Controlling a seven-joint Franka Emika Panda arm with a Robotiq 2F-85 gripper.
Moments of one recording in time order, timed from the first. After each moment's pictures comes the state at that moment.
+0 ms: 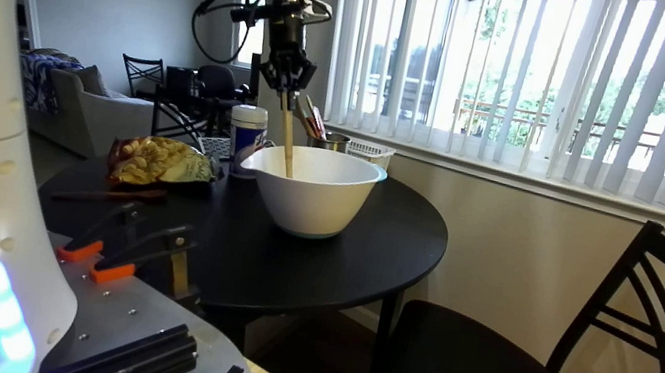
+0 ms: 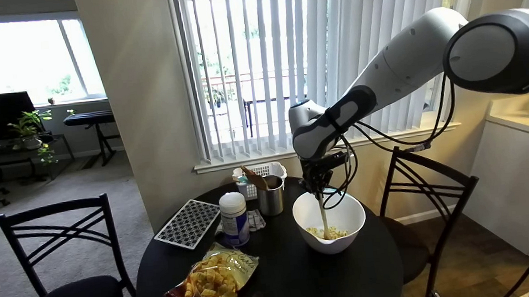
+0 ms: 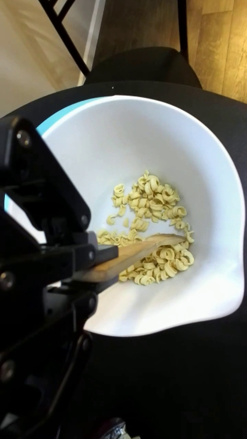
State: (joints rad) arm 0.26 0.35 0.07 -1.97 -0.24 2.22 0.45
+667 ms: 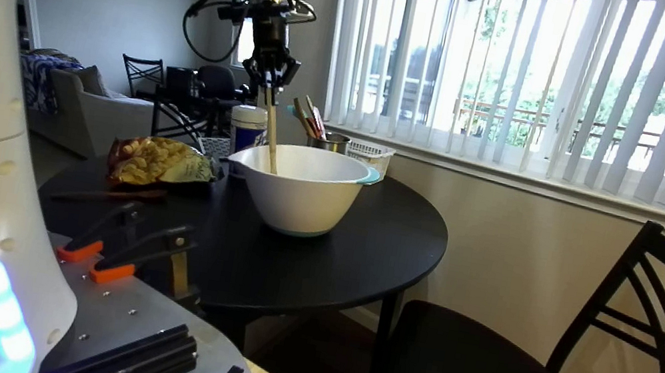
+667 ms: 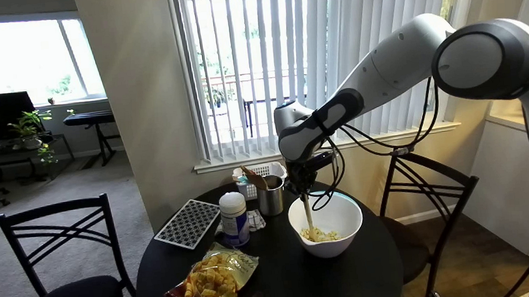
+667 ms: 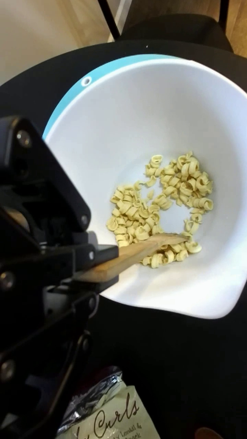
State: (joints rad) arm 0.29 0.41 0.11 -1.87 -0.24 2.20 0.38
